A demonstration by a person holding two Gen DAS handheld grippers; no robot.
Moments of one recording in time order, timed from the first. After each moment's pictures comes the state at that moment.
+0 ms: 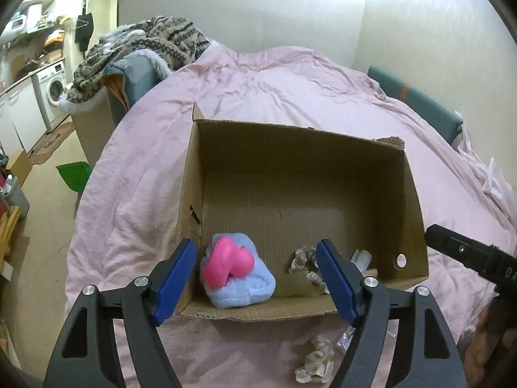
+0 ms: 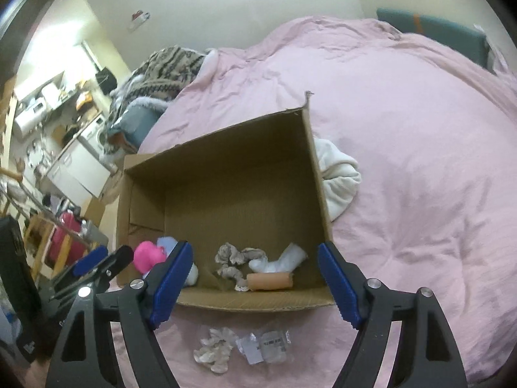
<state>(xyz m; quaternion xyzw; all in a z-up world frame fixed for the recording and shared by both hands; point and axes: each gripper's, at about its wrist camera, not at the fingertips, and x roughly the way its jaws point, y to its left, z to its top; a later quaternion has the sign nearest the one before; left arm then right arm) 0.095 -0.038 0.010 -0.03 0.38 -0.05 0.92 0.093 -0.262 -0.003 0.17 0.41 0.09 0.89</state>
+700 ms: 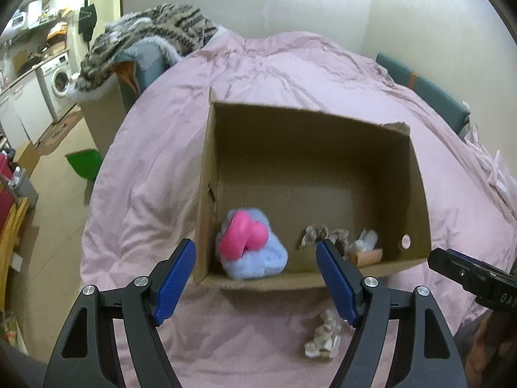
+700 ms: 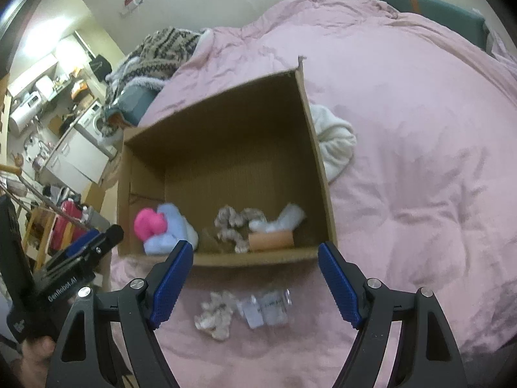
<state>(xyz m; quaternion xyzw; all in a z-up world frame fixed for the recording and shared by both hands) 0.081 -0.031 0.006 -0.03 0.42 -0.03 0.91 0.071 -0.258 -0.015 0.17 0.46 0.09 0.86</state>
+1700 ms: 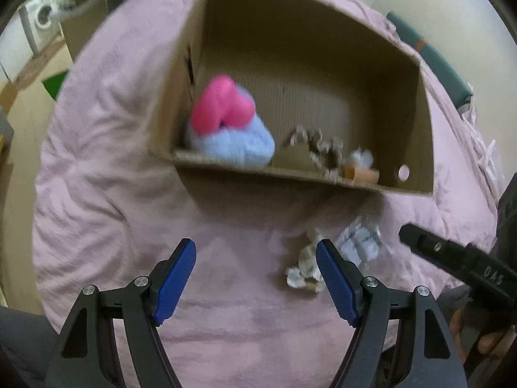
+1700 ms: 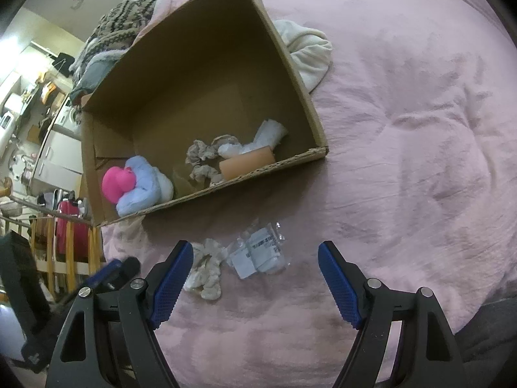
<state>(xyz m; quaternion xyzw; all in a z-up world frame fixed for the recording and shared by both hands) 0.065 -0.038 -0.059 -0.09 0.57 -0.07 0.81 0.063 -0.258 -0.073 0.23 0.57 0.06 0.79</state>
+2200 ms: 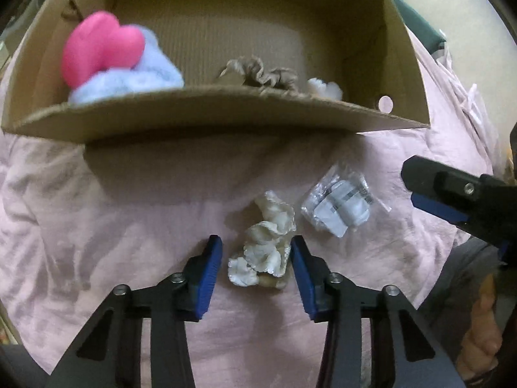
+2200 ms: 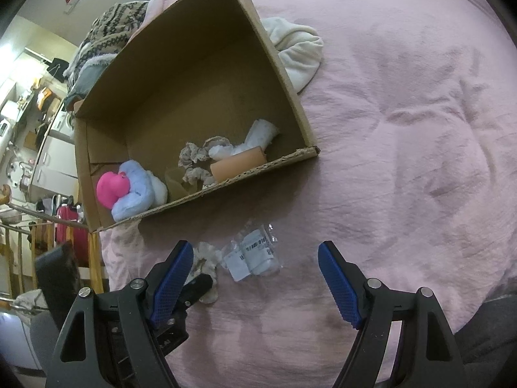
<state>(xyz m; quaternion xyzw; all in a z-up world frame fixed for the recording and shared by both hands) 0.064 -0.091 -0.104 -0.04 0.61 -0.16 0.78 0.066 -0.262 -0.076 0.24 0.57 0.05 0.78</state>
